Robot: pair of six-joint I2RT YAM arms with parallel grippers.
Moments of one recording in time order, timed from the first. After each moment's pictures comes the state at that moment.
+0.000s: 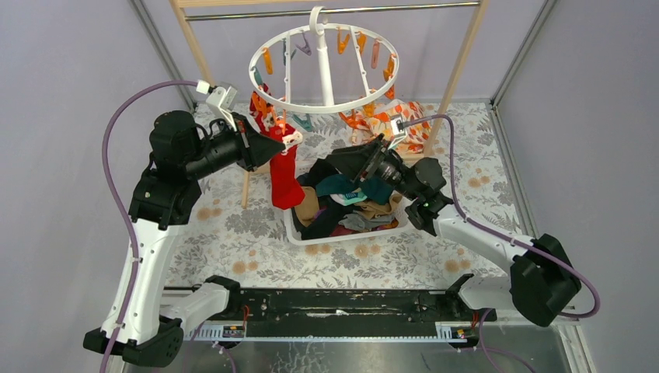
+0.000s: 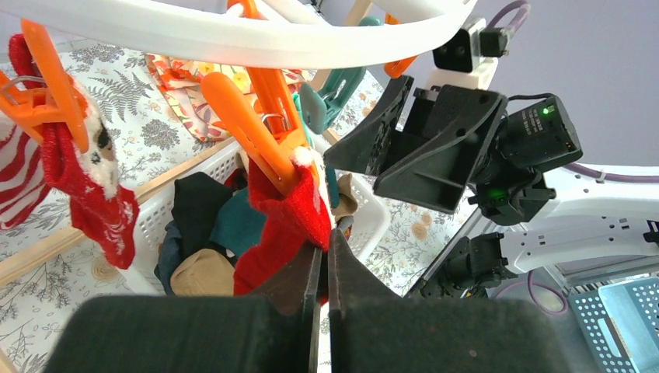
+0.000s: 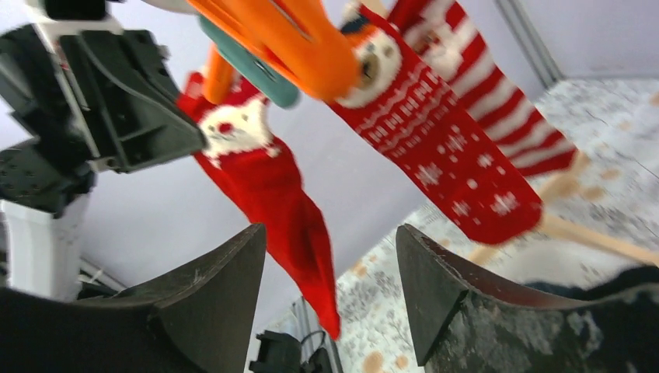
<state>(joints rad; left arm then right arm) -0.25 1.02 1.47 -0.65 0.60 -0.32 0.67 1.26 0.74 0.80 -0.34 0.84</state>
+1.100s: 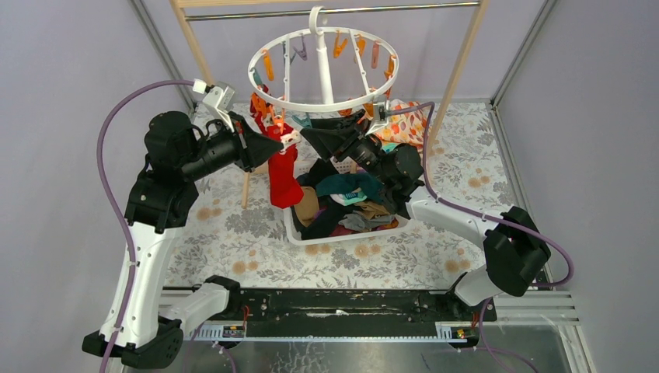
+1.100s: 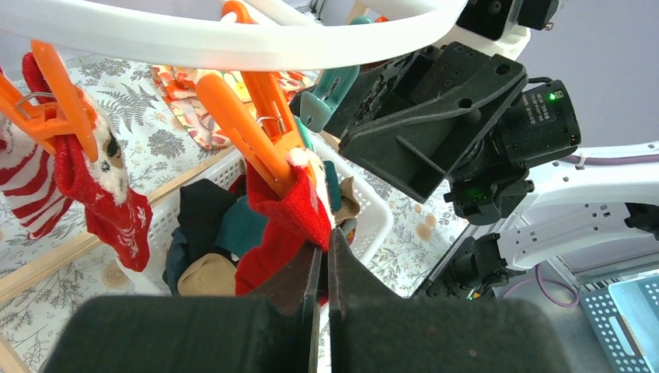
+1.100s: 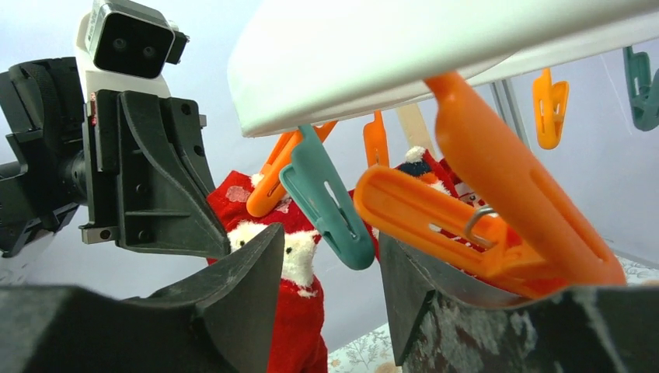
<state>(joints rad) -0.25 1.01 1.49 -0.66 0.61 -0.30 0.78 1.51 1.02 1.08 -0.24 0.64</state>
